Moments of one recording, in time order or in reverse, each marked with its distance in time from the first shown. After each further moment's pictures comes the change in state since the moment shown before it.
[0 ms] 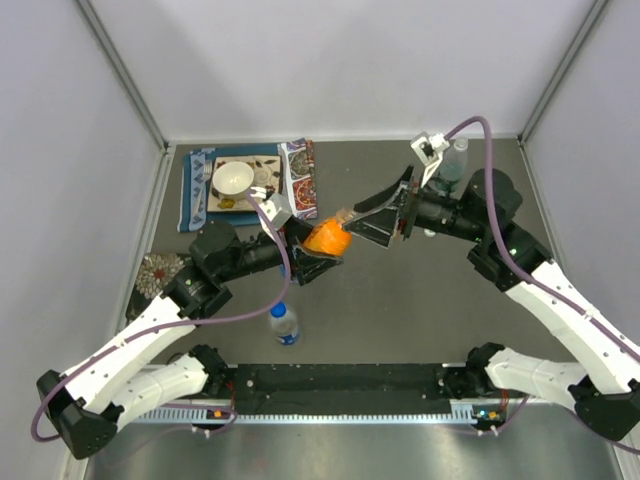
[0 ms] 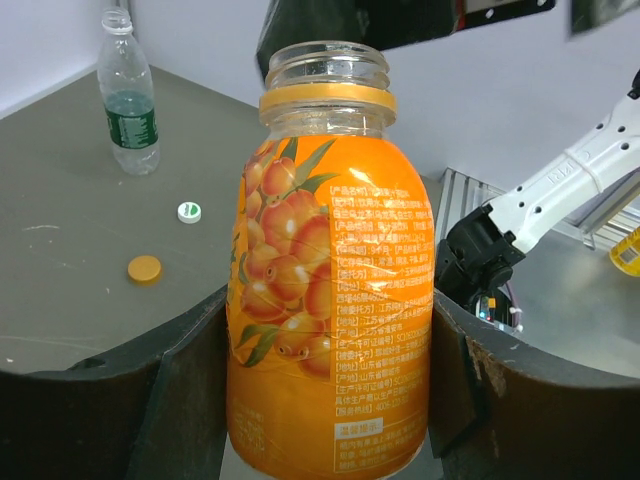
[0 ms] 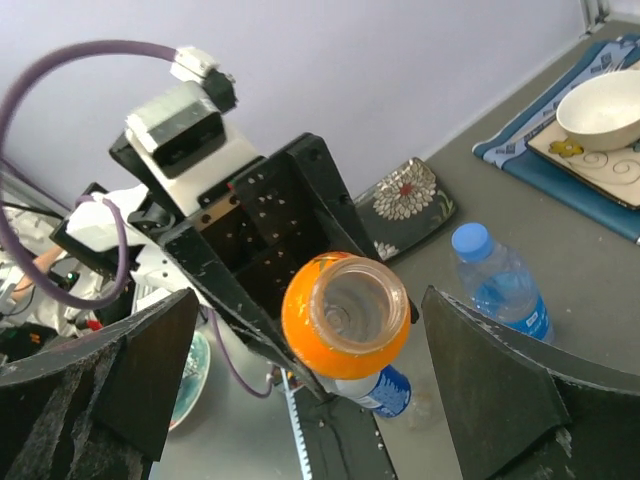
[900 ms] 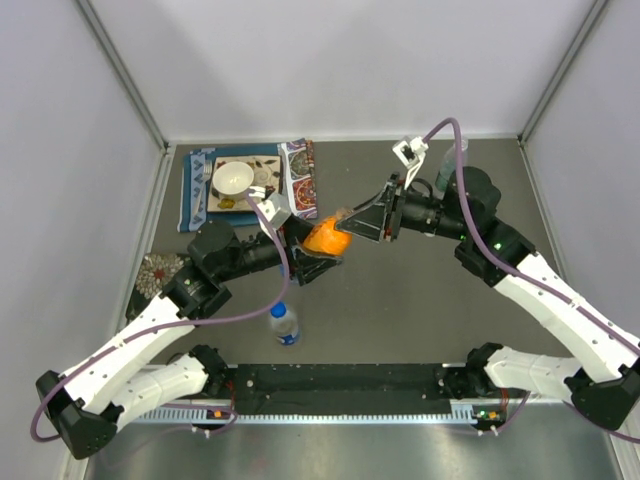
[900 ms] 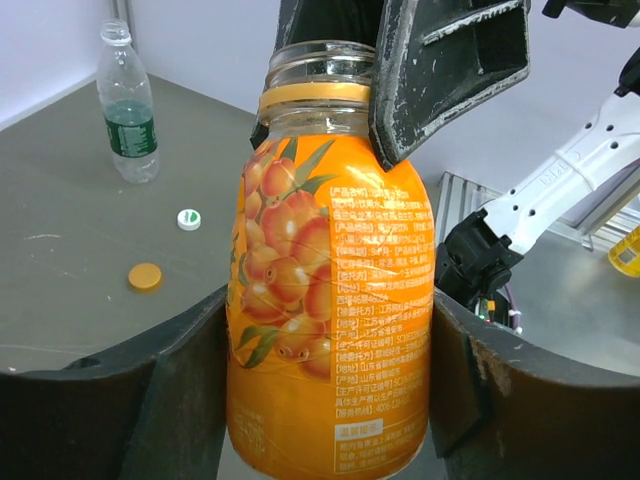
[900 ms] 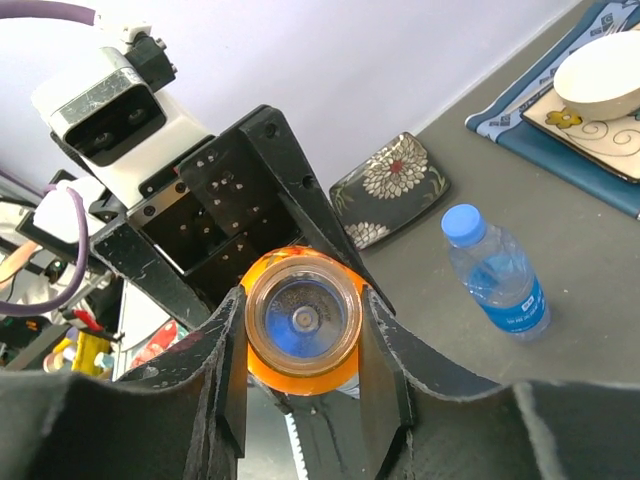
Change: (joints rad) left arm -0.006 -0.001 0.011 0.003 0.006 0.004; right arm 0.044 0.069 -0.001 -0.023 0.030 -0.034
